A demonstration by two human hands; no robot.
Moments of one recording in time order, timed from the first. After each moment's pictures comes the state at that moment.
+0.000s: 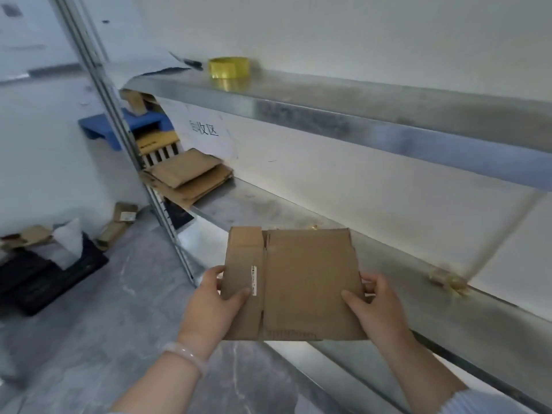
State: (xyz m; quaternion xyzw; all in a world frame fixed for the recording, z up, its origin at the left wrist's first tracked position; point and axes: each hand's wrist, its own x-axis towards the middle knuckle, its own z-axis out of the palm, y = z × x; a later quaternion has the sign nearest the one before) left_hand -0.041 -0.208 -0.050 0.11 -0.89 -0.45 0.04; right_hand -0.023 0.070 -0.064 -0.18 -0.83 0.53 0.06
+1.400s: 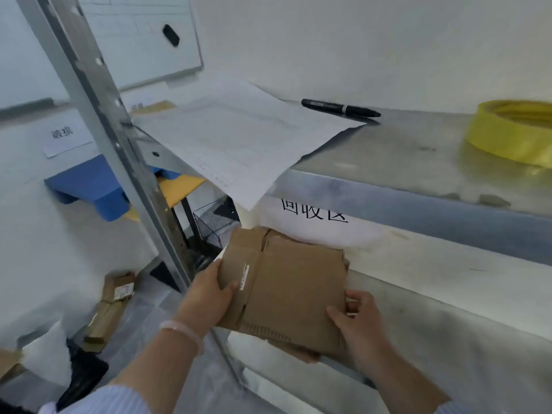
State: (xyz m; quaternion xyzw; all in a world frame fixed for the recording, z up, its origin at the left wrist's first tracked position) left_hand -0.571 -0.576 -0.033 0.02 -0.94 -0.33 -0.08; right_hand -0.488 -0.326 -0.096 -0.31 -0.78 0.54 0.03
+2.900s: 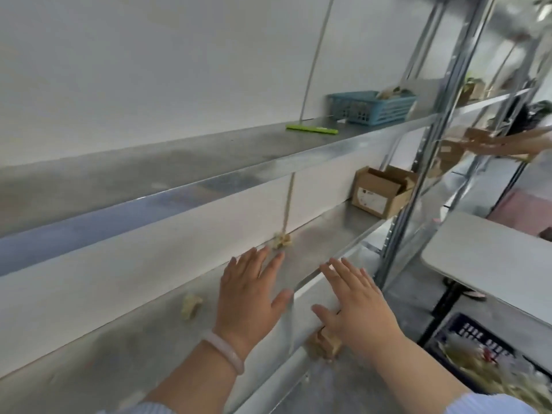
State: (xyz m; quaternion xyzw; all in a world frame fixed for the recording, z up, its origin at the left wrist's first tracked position) left_hand -0.210 -0.142 0.008 -0.71 -0.65 -0.24 0.11; right_hand 0.006 -0.114 0.007 -0.52 -0.84 0.01 0.15
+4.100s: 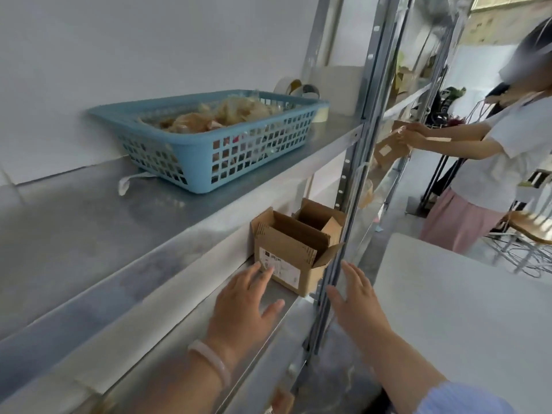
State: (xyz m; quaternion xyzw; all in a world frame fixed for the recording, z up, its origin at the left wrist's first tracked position) left_hand 0.034 0.351 -0.024 -0.78 -0.58 -0.23 -0.08; right_hand 0.255 0.341 -0.008 -0.73 -0.59 0.23 0.24
